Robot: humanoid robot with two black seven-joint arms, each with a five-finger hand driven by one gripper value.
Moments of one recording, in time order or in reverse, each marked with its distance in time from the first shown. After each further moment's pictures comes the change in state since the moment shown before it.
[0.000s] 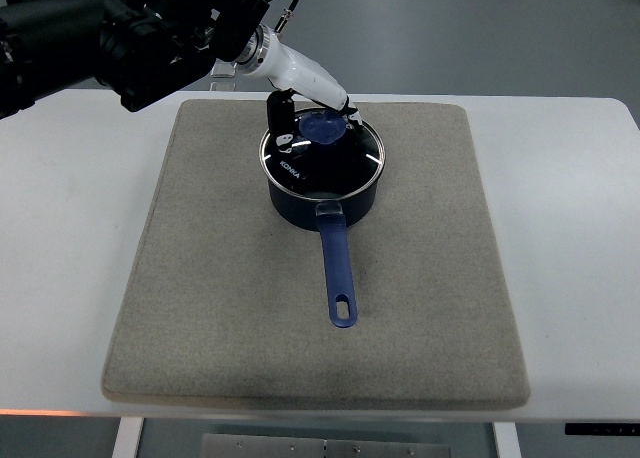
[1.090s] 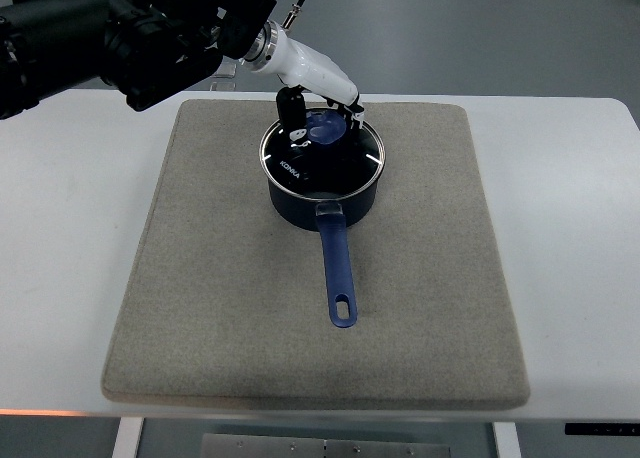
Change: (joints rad) left arm -0.005 -0.006 -0.022 0.001 0.013 0.017 0.000; right arm 0.000 0.000 0.001 0.000 0.000 0.000 0.000
